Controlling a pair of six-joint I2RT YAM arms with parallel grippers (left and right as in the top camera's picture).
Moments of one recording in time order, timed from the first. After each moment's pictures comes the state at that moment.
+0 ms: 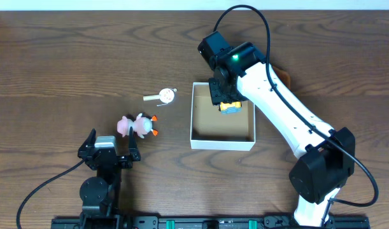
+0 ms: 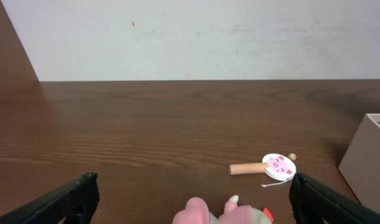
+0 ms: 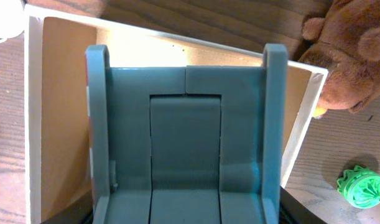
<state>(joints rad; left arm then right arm) -0.05 0.00 0.04 -0.14 -0.08 0.01 0.59 1.96 1.82 -1.29 0.14 0.47</state>
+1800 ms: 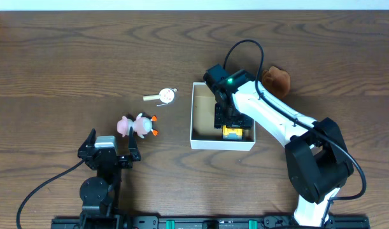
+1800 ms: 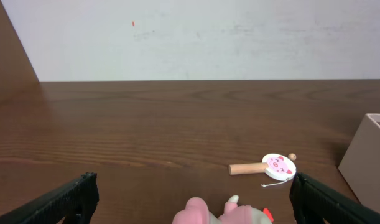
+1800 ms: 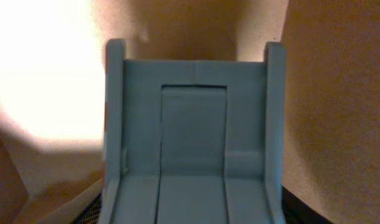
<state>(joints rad) -0.05 0.00 0.04 -0.14 -0.08 0.01 0.59 1.96 1.45 -1.11 0.06 0.67</state>
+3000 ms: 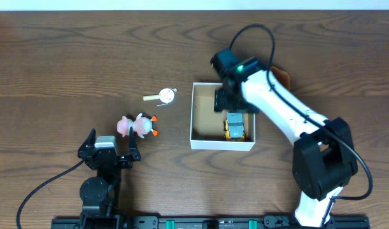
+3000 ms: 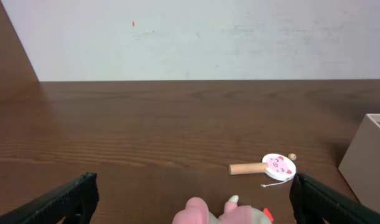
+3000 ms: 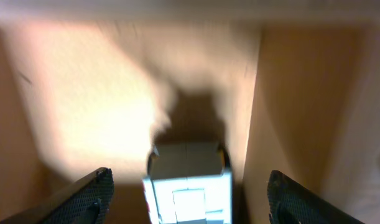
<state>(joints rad) -0.05 0.00 0.04 -0.14 -0.08 0.01 0.50 1.96 1.58 -1.09 0.08 0.58</state>
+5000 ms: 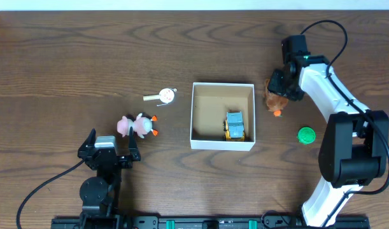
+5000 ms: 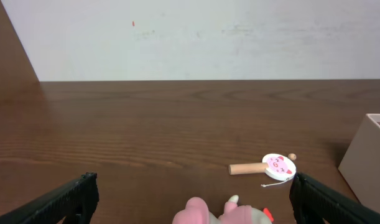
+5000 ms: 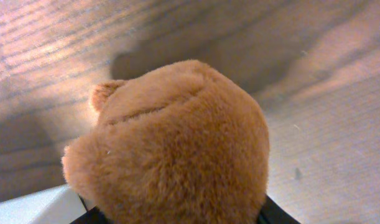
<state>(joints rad) -0.05 0.00 0.04 -0.14 -0.08 0.01 0.09 1.96 1.42 -0.81 0.07 0.49</state>
